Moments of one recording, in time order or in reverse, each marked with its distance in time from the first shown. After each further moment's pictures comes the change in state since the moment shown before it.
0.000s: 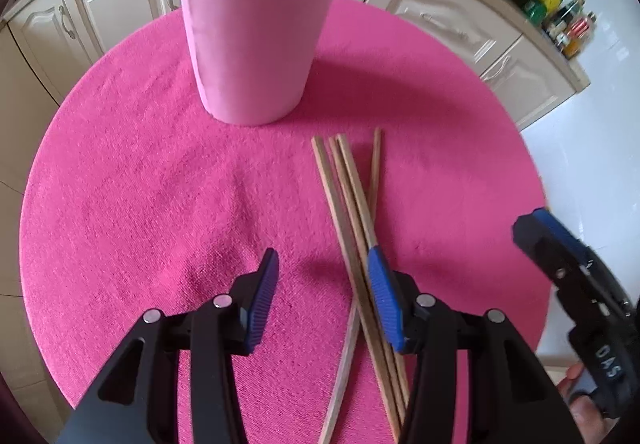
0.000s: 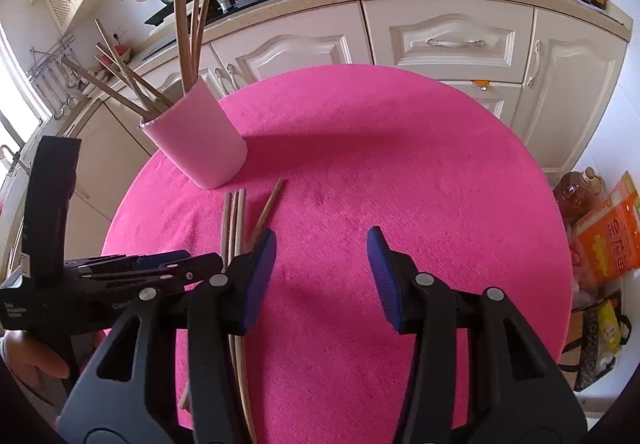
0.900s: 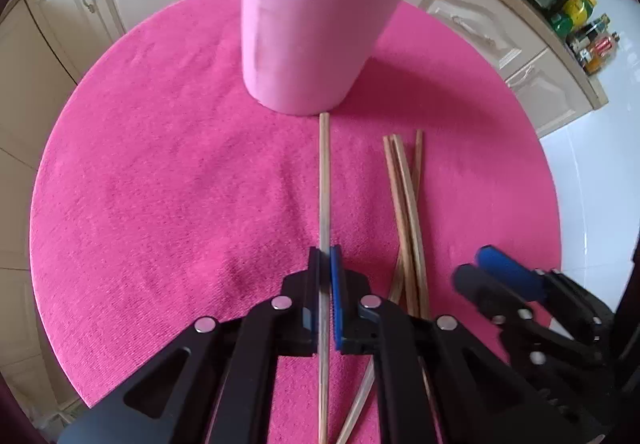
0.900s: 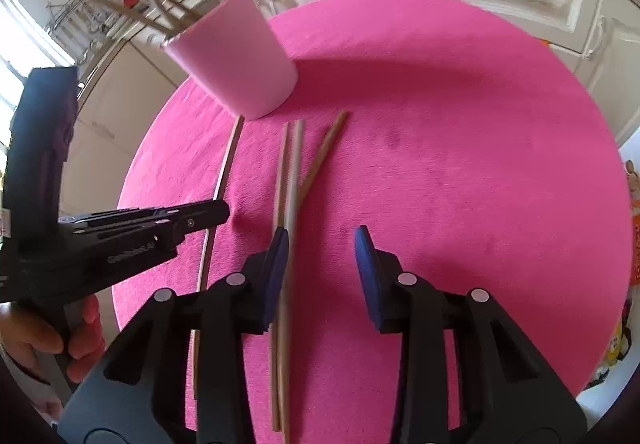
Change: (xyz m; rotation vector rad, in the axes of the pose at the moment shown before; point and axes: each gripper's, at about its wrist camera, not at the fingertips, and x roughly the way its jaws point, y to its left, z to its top) left arm -0.002 0.026 0.011 -0.094 0.044 0.011; right arm 0.051 0.036 -0.003 -0.086 0.270 0.122
